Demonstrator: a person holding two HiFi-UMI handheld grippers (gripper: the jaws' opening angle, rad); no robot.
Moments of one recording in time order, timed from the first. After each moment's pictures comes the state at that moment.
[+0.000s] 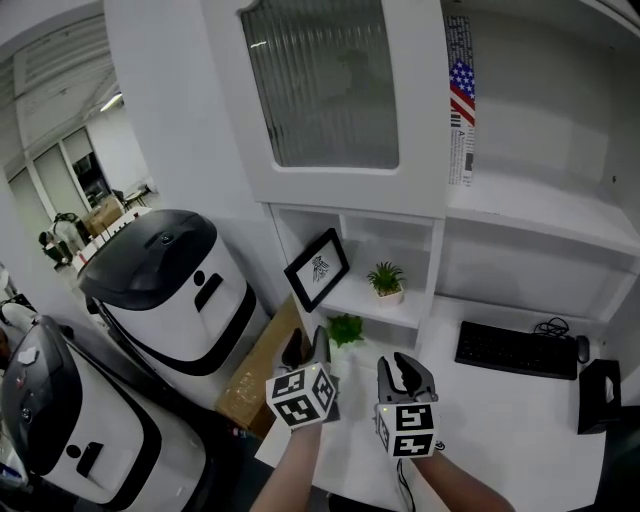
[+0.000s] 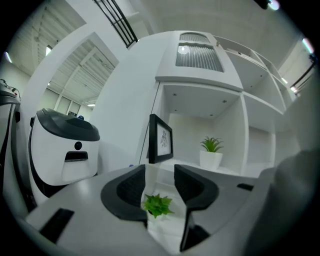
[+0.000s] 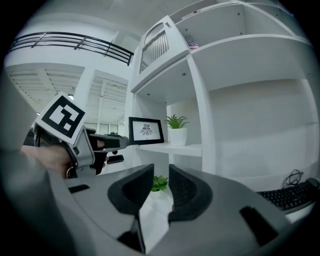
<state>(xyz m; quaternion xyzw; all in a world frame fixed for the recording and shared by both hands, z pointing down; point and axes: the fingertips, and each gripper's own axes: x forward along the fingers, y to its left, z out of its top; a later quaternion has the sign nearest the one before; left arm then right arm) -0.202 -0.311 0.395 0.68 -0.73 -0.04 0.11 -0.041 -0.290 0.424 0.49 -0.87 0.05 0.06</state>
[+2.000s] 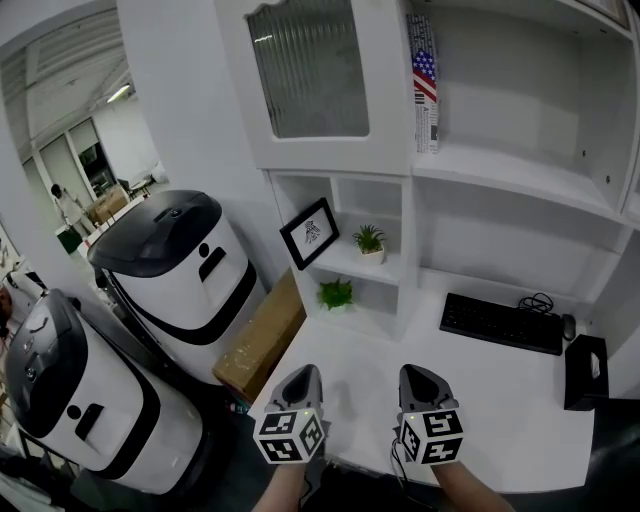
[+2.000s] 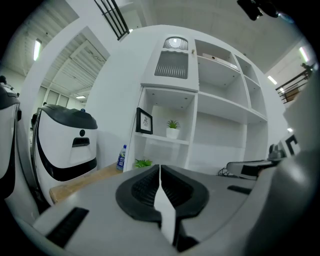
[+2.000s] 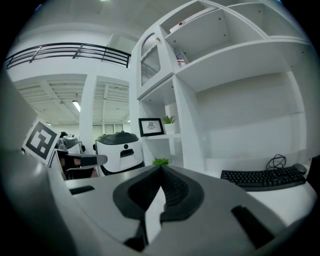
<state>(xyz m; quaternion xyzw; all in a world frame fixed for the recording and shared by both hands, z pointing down) -0.131 -0.144 0.446 0.72 -0.68 0.01 0.14 0.045 -0.175 0.448 0.46 -0.88 0.10 0.07</state>
